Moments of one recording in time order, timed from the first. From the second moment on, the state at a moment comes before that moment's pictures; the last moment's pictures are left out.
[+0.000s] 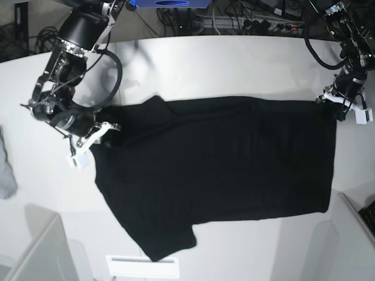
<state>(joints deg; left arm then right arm) 15.4 -14.8 -43.1 94.8 -44.5 -24.8 52.5 4.4 -1.5 25.9 96.1 35.5 25.3 -77.7</state>
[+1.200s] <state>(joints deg) -0.4 -17.0 -38.4 80.9 -32.7 -23.7 55.2 15.4 -1.3 19.3 78.6 30.8 24.9 -67.7</state>
